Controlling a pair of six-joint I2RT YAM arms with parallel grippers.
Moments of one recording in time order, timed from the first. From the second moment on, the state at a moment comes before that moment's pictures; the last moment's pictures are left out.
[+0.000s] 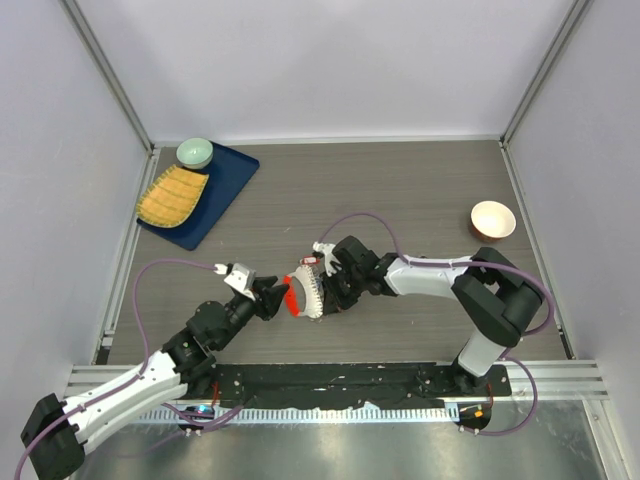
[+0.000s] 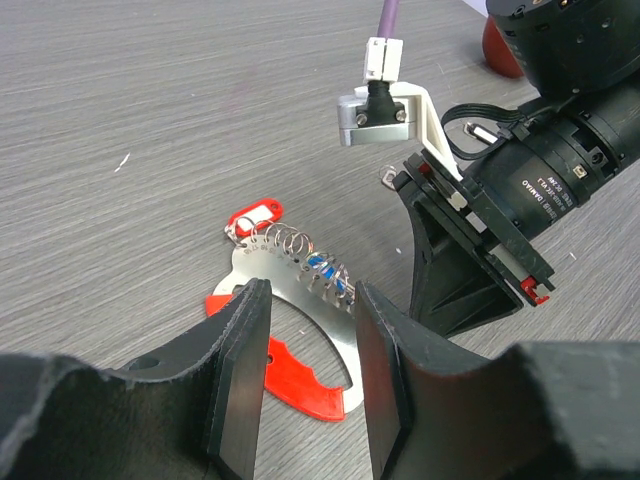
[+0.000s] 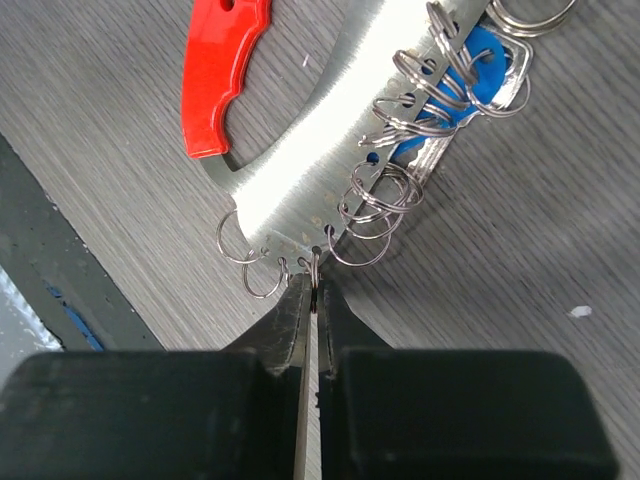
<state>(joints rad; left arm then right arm) -0.85 0.46 0.05 0.36 -0.21 -0.24 0.84 1.67 0.83 -0.11 -0.38 0.31</state>
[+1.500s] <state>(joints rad) -0.85 0.30 0.05 0.29 -0.24 -0.24 0.87 1.68 0.93 -0.09 -0.14 0.12</state>
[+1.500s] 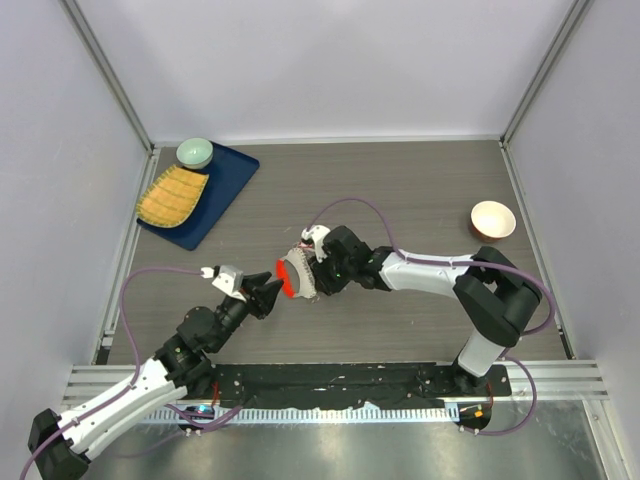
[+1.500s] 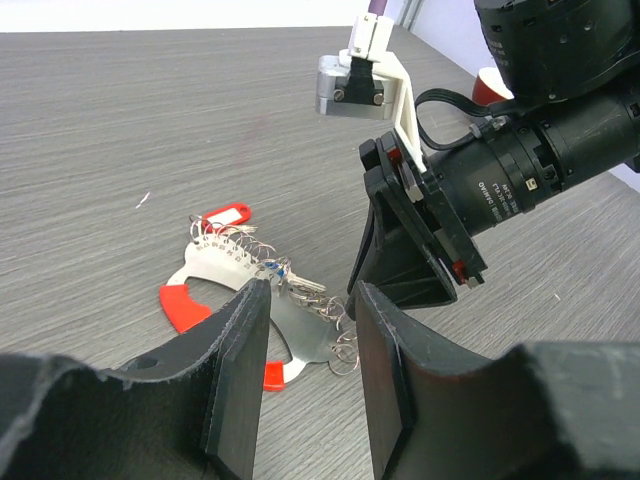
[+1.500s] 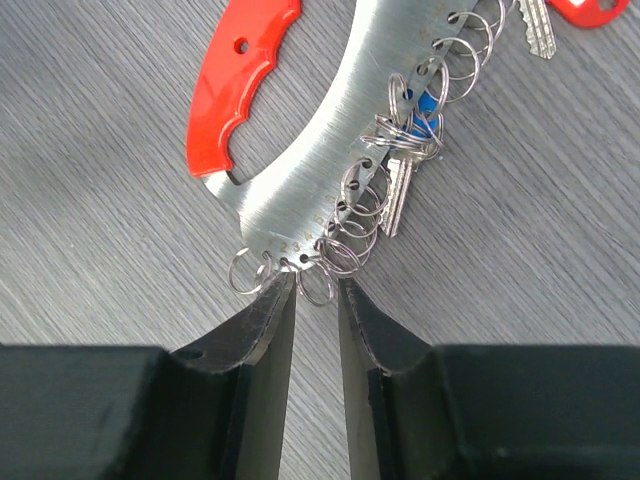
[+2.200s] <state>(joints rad) -0.85 0.30 0.05 0.29 -0.24 -0.24 0.87 1.68 0.85 0.00 -0.16 0.26</state>
